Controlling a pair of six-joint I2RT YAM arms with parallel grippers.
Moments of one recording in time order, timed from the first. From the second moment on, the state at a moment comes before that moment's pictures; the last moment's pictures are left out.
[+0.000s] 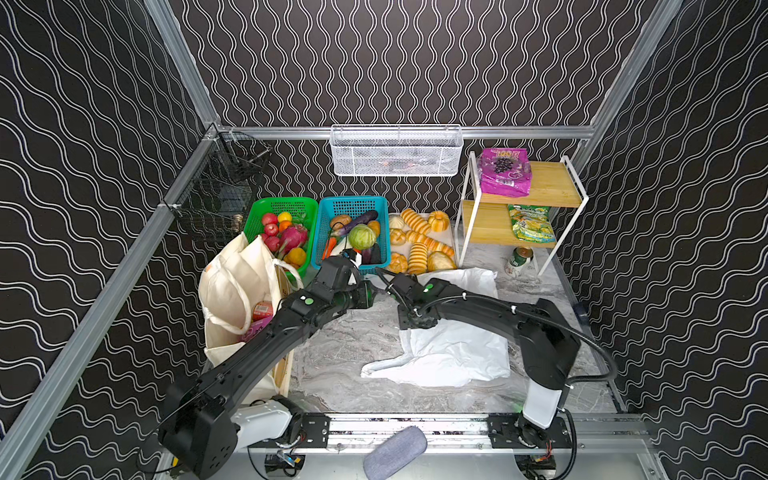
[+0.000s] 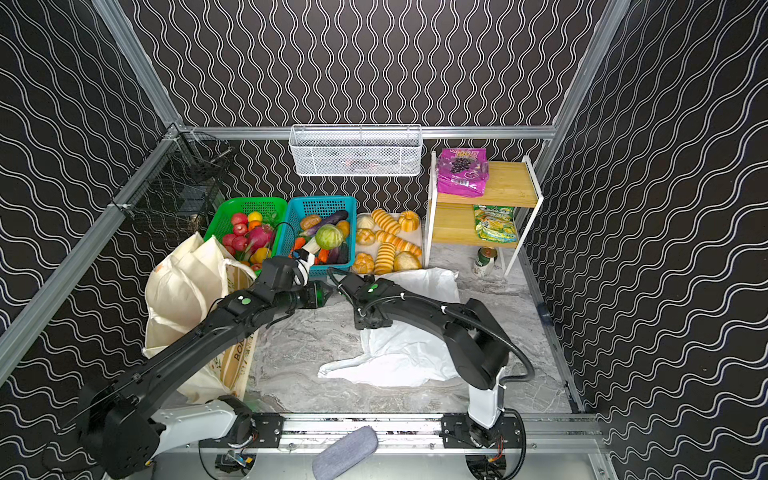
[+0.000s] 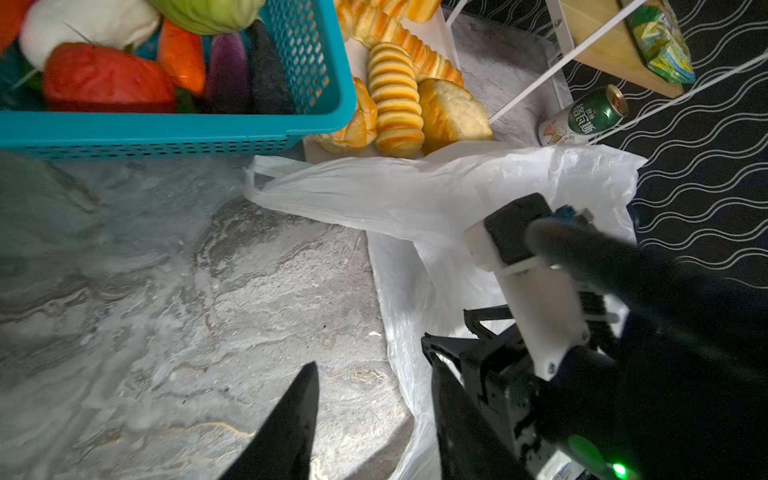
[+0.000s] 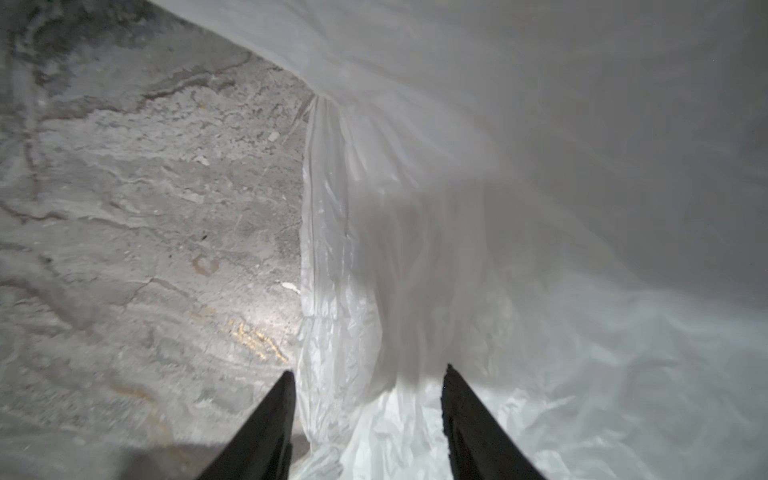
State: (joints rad) left arm -0.52 1.19 0.95 -0.47 0.08 -0.50; right arm 0.91 1.90 1.42 -0.87 0.24 0.74
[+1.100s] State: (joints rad) left arm -0.50 1.46 1.10 -0.51 0.22 -0.45; right arm 0.83 1.51 1.19 -0.72 0.25 0.70
